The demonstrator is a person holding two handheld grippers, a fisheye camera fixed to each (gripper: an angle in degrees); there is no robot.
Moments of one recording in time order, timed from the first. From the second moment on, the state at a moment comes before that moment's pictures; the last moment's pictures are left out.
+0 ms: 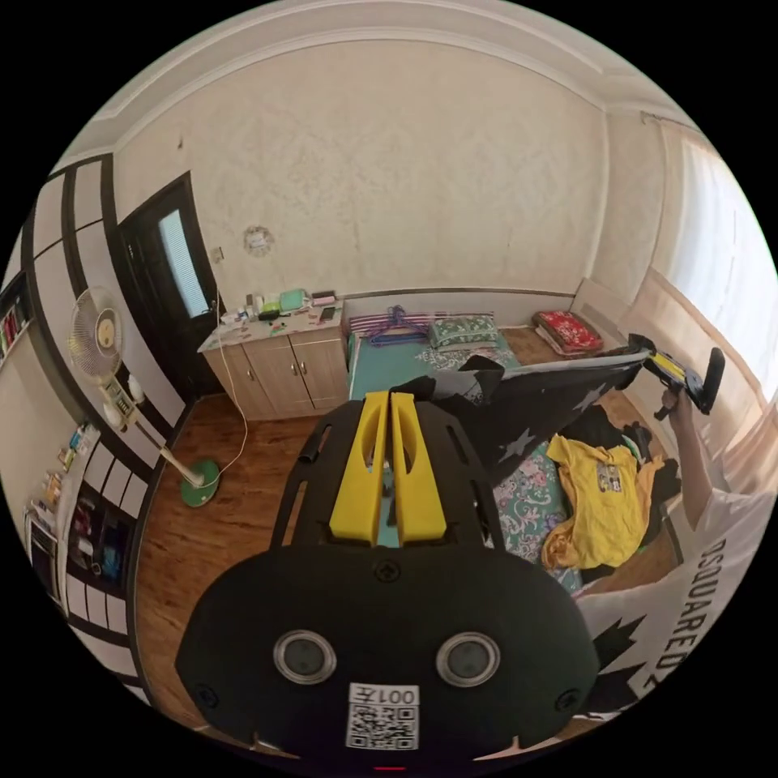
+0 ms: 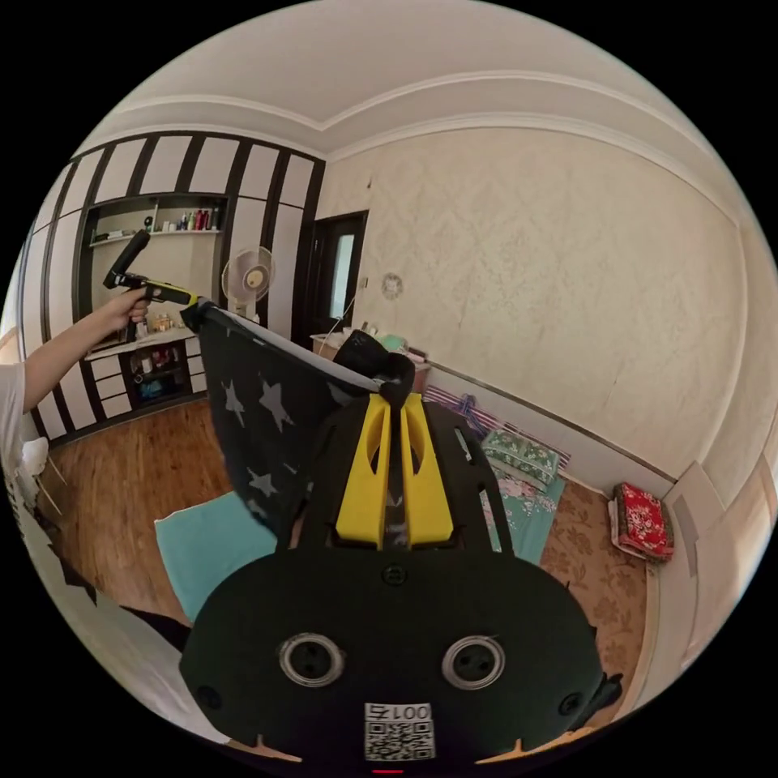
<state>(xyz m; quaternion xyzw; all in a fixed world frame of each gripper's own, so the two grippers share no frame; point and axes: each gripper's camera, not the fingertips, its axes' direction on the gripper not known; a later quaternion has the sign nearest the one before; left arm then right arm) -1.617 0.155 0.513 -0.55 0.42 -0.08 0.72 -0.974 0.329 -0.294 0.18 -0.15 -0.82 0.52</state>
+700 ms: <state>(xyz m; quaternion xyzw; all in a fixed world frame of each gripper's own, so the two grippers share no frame) -1.414 0.681 0.334 -0.78 0.44 0.14 0.43 -0.864 0.613 0.209 -0.17 0.33 -0.77 0.52</state>
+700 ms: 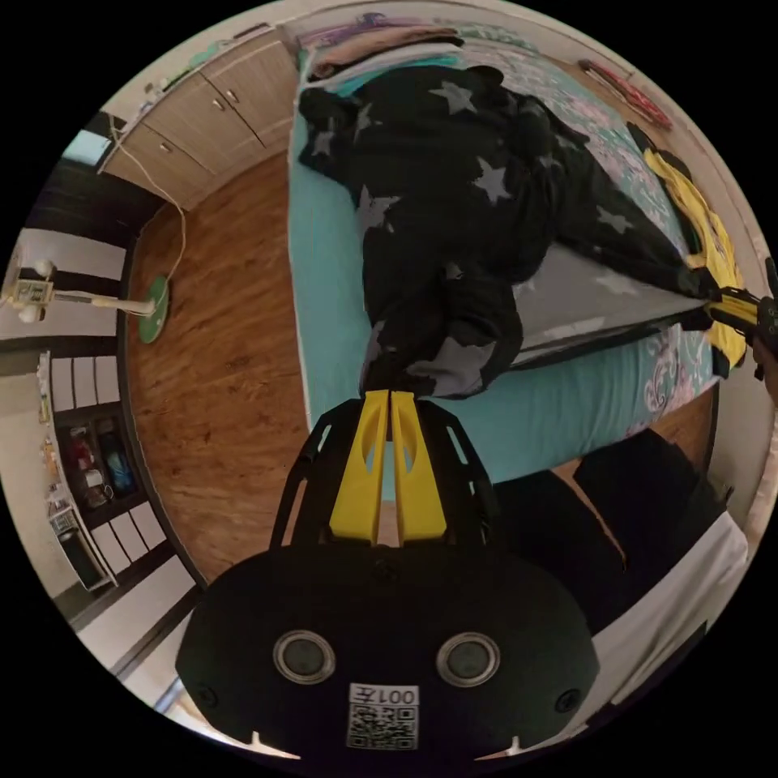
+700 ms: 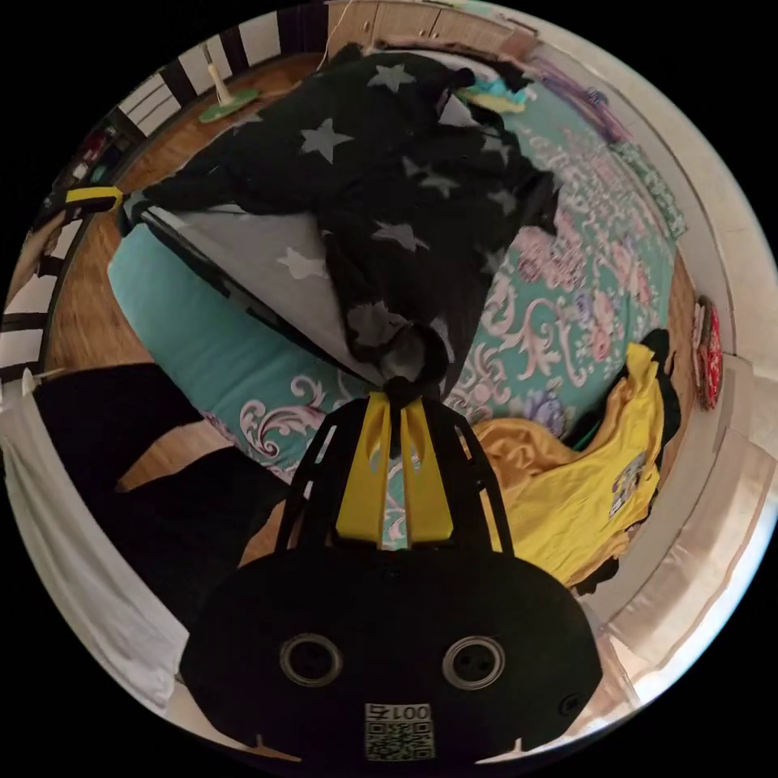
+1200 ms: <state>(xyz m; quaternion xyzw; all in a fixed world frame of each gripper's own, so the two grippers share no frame) -1.341 0.787 0.353 -0.78 0.48 0.14 0.37 -0.857 0.724 0.296 -0.24 0.30 -0.74 0.55</state>
